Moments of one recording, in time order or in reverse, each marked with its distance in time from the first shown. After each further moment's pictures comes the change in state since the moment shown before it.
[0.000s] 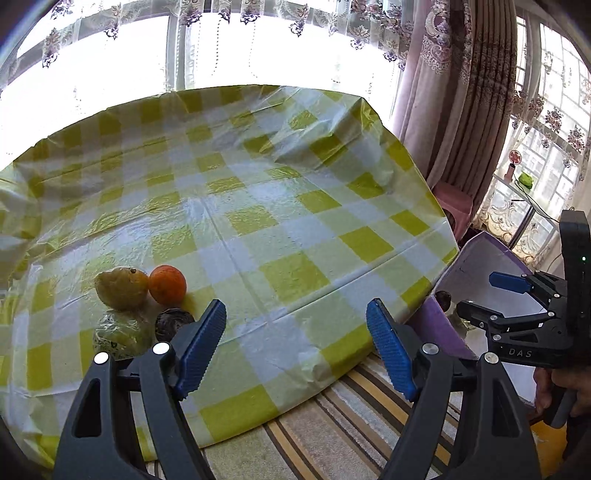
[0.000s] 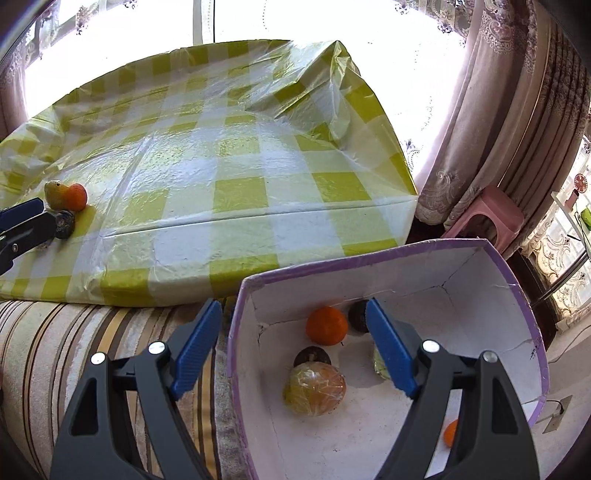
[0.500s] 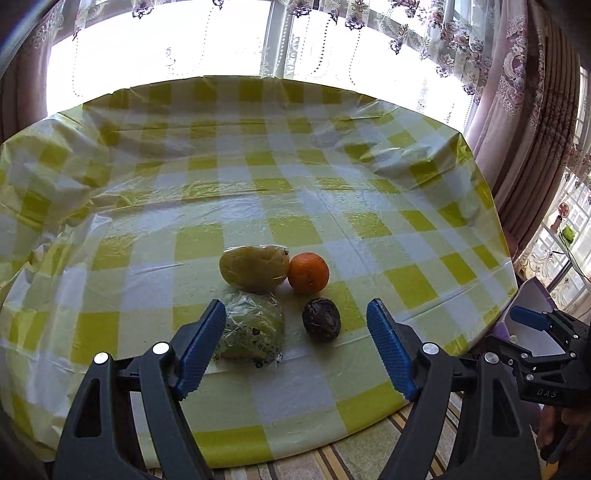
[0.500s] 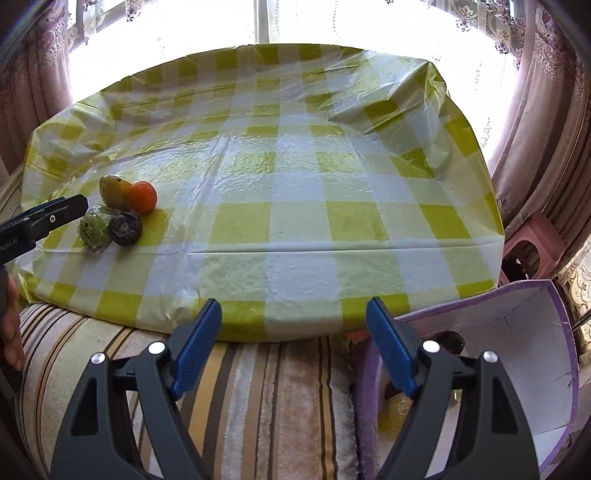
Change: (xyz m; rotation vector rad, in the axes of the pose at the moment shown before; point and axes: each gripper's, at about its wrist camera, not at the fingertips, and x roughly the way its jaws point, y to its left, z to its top) left arm -0.017 0.106 -0.014 -0.206 -0.008 0.144; right arm 0.009 0.091 0.026 -0.094 -0.019 0.172
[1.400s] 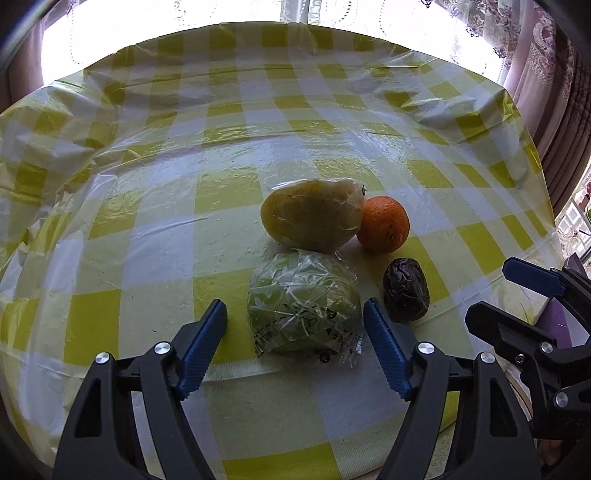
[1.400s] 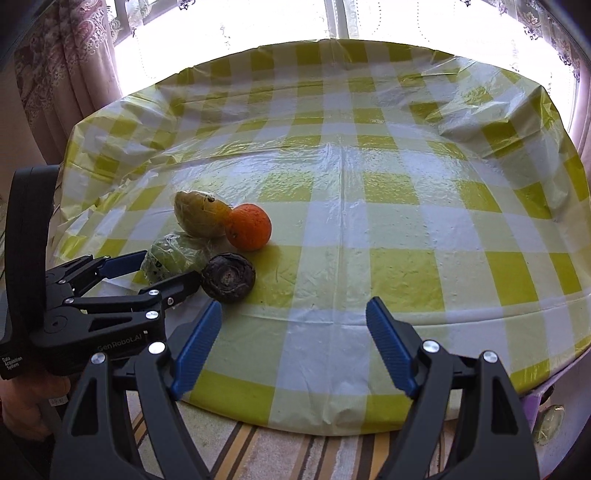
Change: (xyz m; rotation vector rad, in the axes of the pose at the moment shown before) left arm 0.057 0.029 -0.014 0.028 0.162 0.092; right arm 0.054 0.096 0.044 -0.042 0.000 0.210
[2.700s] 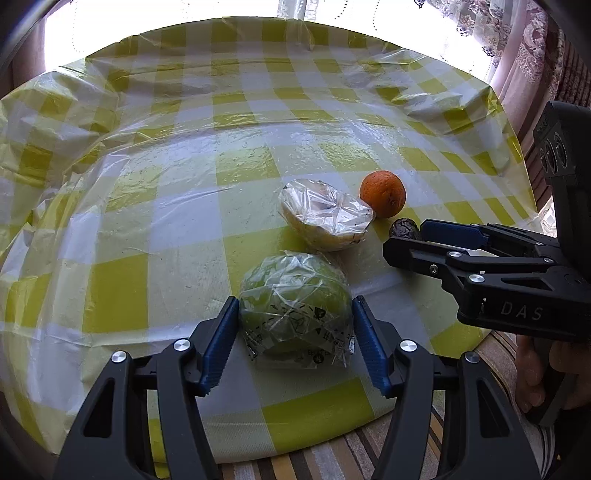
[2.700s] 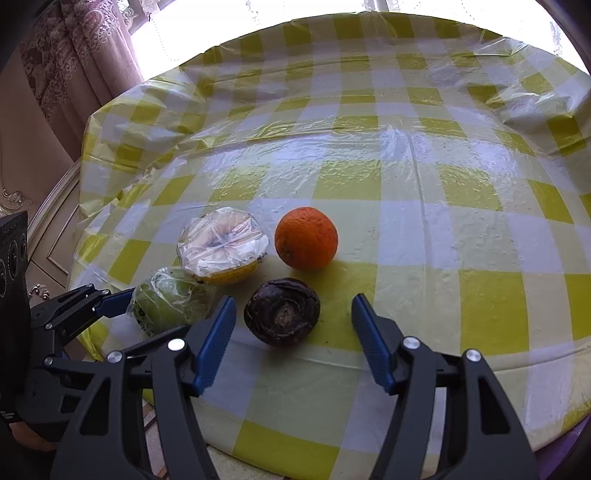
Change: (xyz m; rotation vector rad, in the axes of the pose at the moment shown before) left arm -0.024 0.027 -0.025 -0.002 0.029 -0.070; right arm 0.046 0.023 0.022 -0.015 0.088 0.150
